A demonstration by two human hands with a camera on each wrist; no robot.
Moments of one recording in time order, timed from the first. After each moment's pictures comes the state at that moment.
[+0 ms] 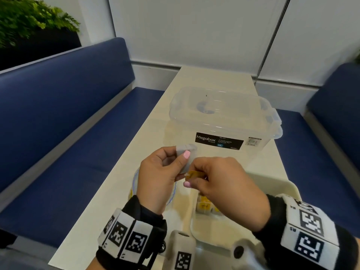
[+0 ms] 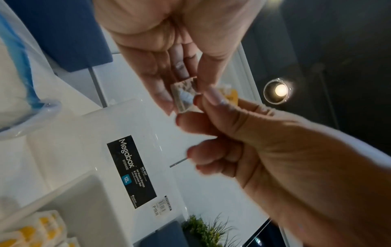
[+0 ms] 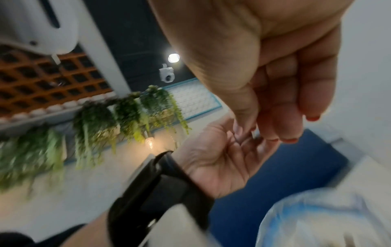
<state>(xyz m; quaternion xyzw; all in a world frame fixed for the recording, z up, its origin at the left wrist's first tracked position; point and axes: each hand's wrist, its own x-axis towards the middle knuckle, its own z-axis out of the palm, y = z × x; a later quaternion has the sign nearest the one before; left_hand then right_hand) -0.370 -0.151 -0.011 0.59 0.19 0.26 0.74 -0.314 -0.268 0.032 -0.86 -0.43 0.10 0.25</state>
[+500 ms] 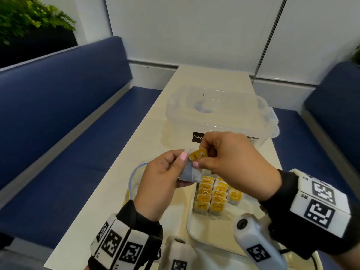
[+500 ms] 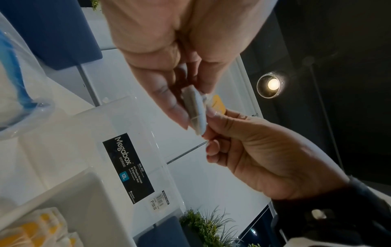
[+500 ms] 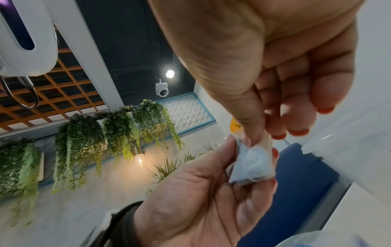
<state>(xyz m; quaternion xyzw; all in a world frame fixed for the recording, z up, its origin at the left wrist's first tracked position) -0.370 -0.156 -0.013 0.61 0.14 0.18 0.76 -0.280 -0.270 0.051 -0.87 -0.39 0.06 0.29</state>
